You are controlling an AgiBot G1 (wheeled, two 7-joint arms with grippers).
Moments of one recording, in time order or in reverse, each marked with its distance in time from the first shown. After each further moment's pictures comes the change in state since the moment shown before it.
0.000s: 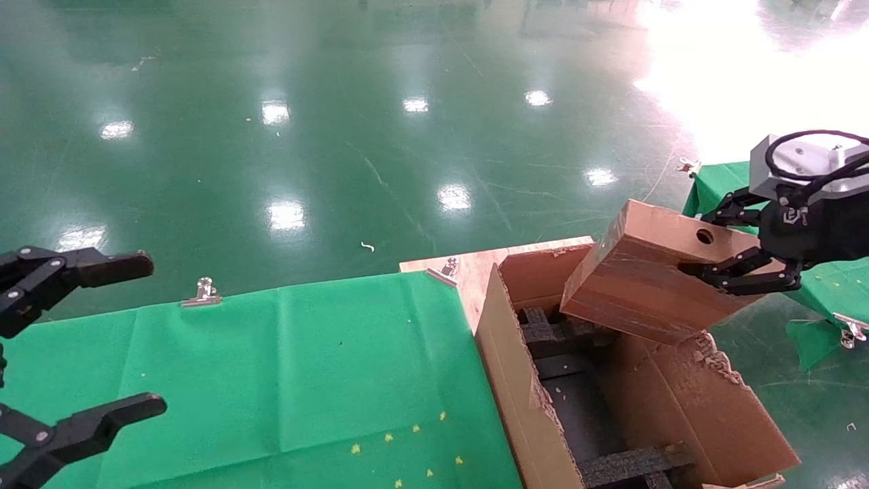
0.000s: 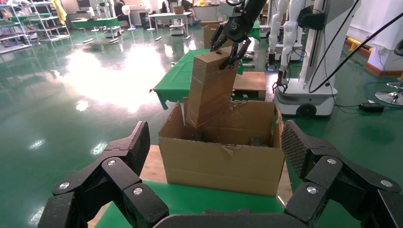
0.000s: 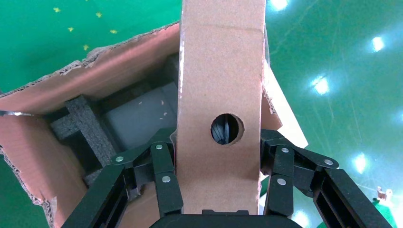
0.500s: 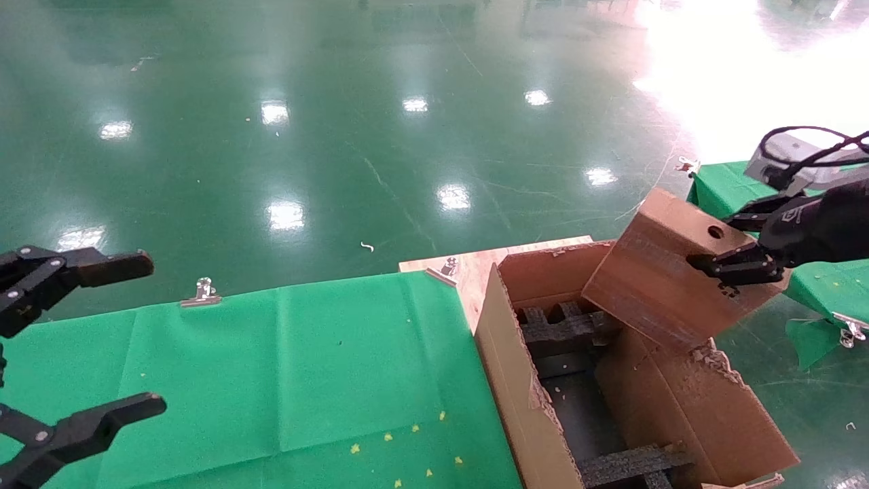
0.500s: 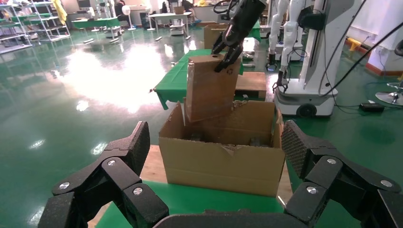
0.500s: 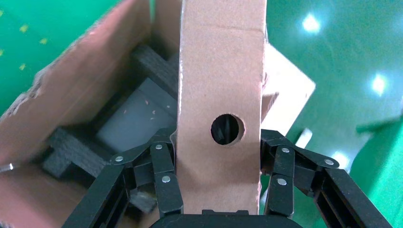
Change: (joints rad) left arm 0.000 0.000 0.000 0.000 0.000 0.000 0.000; right arm -0.061 0.081 -0.039 0.168 -0.062 0.178 0.423
